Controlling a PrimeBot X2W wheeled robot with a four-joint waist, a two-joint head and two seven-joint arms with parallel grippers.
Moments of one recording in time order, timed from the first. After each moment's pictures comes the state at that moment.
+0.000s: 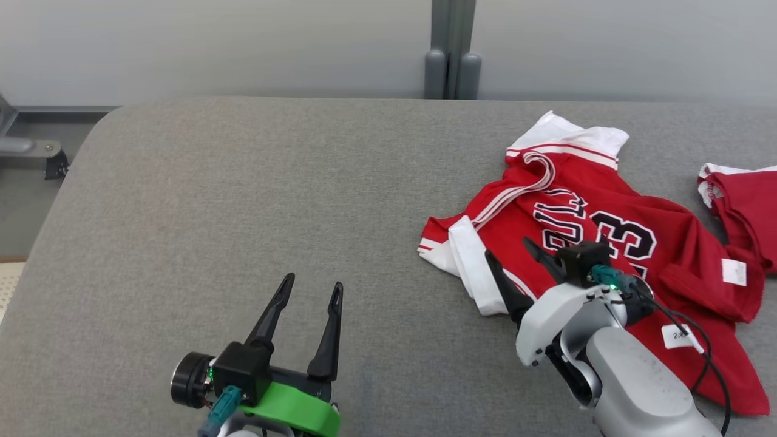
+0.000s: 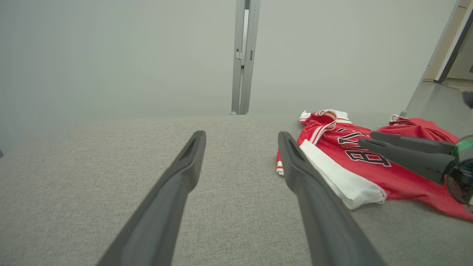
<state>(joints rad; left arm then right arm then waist) -0.05 0.05 -0.32 0.15 -0.19 -0.06 -0.26 -0.39 -0.13 0.37 0.59 0.32 0.13 -0.14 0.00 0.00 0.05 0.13</state>
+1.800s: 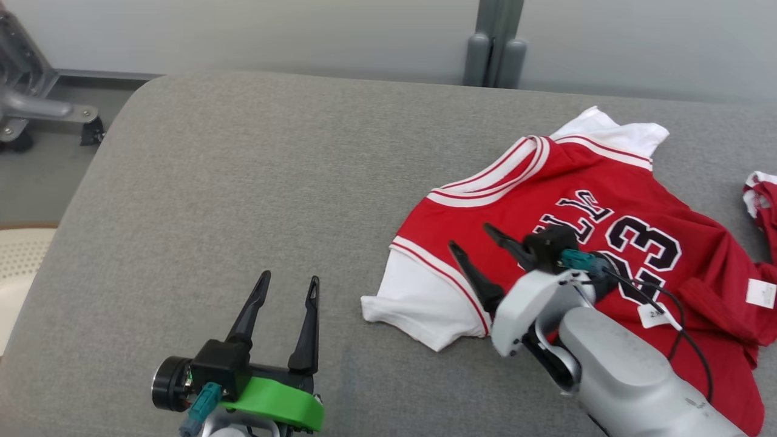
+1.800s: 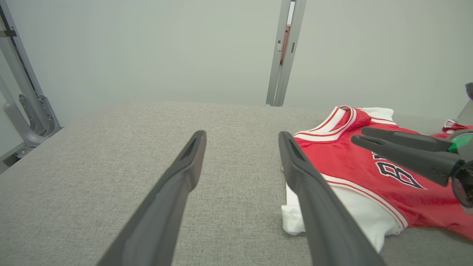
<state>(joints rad) -0.05 0.05 -0.28 0.16 -0.21 -0.04 -0.26 -0.59 -0.17 0.73 0.74 0.59 0.13 -0.26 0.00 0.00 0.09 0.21</state>
